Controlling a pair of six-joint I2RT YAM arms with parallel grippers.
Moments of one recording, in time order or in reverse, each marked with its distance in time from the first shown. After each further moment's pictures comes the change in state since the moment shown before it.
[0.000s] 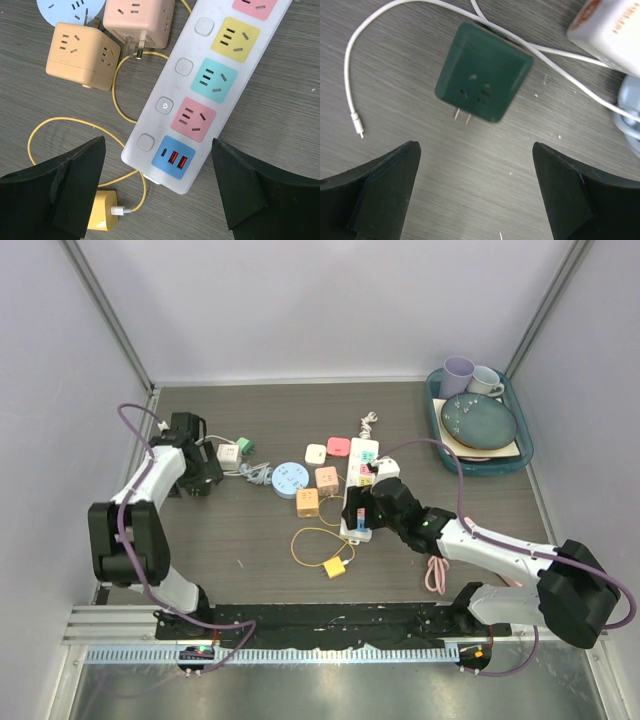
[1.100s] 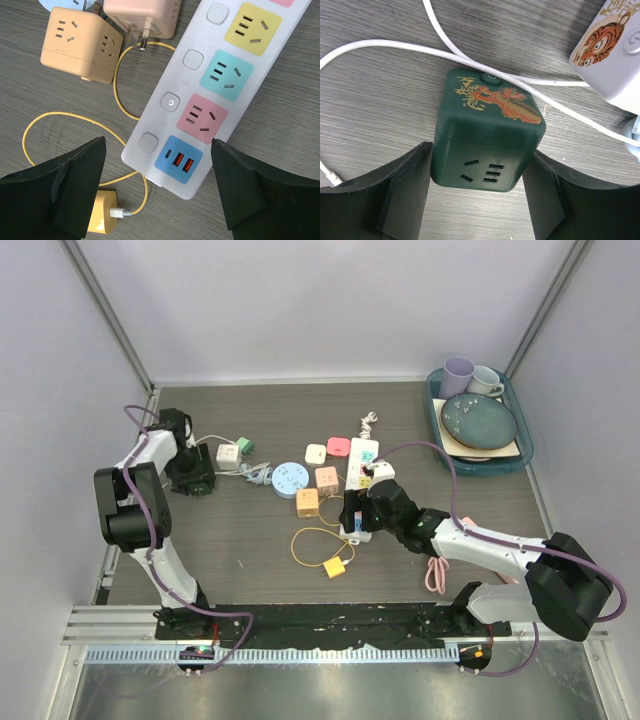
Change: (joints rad) left arm 0.143 0.316 0.169 -0.021 0.290 0.194; right arm 0.000 0.053 -0.028 0.062 -0.040 0.000
